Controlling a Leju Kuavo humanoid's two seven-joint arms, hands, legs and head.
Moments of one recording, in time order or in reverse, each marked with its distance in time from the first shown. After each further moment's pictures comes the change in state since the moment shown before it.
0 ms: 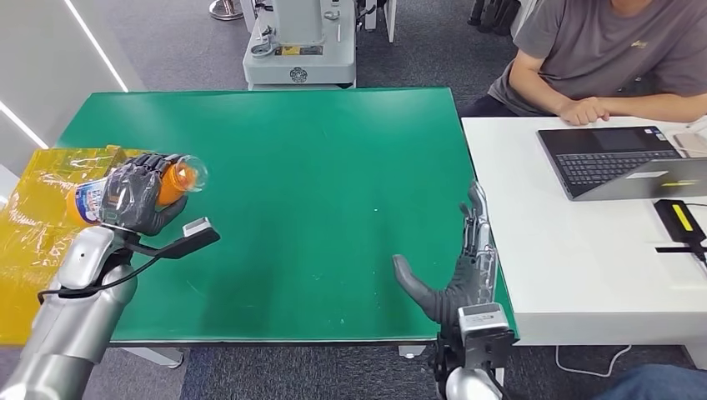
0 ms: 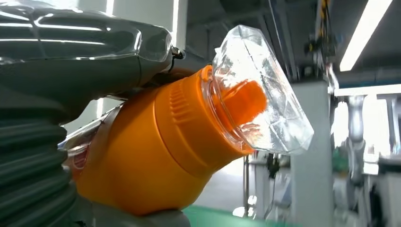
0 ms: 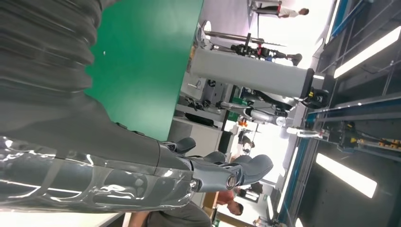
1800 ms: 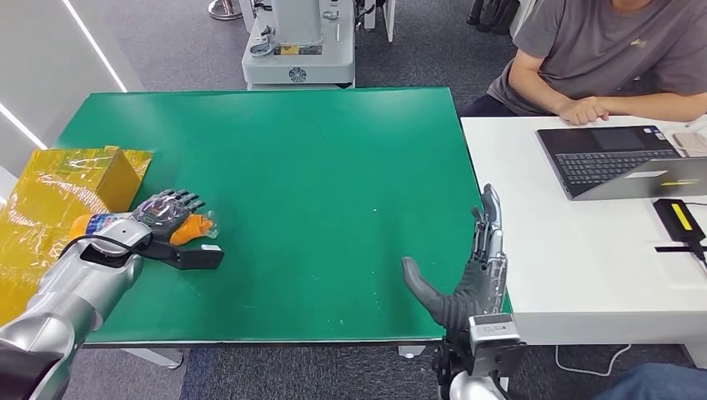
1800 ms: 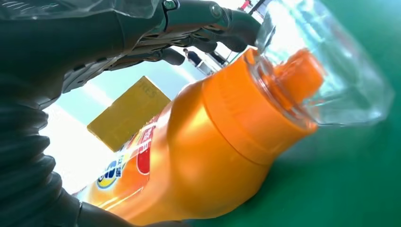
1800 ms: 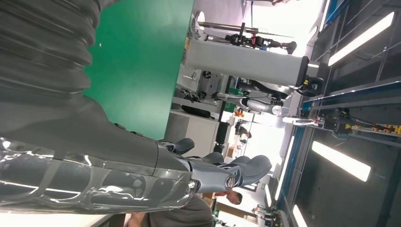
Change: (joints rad) left arm -0.333 -0.014 -0.289 0.696 -0.310 -0.273 0.033; right arm 0.034 0.021 -0.030 -0.017 -0.005 -0.024 -0.046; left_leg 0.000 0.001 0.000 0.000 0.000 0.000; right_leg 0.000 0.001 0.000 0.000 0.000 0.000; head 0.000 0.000
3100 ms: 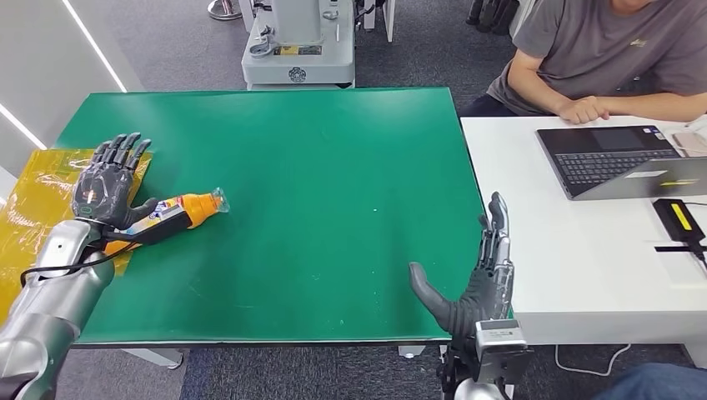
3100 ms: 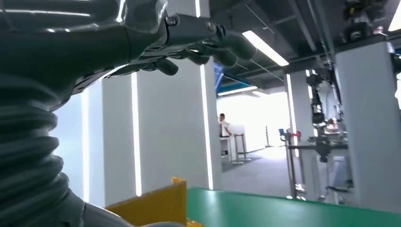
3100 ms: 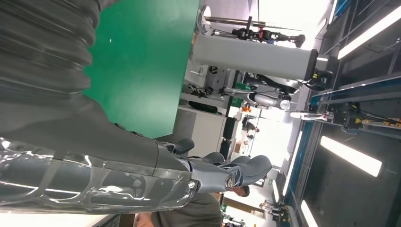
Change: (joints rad) left arm 0.138 0.054 0.327 -0.211 0.353 0.541 -0.188; right arm 0.042 0.006 -0.025 -0.020 0.009 0.015 0.006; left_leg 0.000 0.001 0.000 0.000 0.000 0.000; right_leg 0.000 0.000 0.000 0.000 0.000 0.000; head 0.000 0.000
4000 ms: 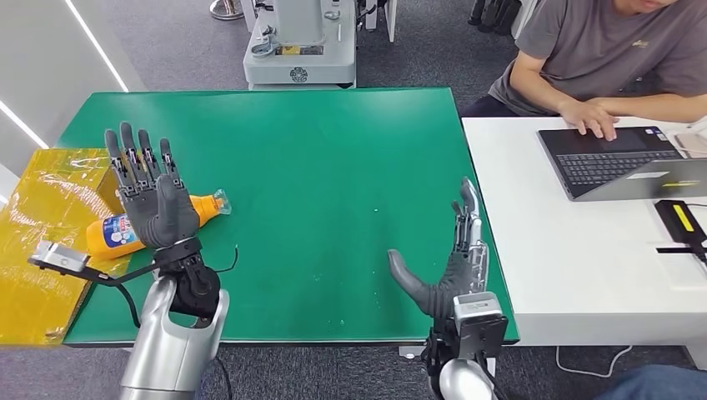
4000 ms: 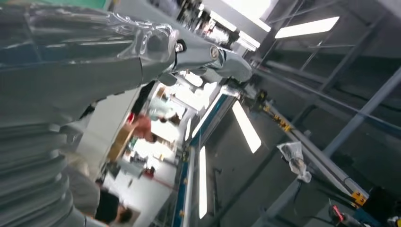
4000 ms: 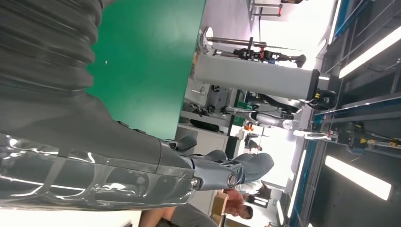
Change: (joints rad) left arm 0.378 -0.505 0.042 -0.789 1.659 -0.602 -0.303; right arm -0.107 -0.002 0.059 0.091 -0.045 0.001 0.033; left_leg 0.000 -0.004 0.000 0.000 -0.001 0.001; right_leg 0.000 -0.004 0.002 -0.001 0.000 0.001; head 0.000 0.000
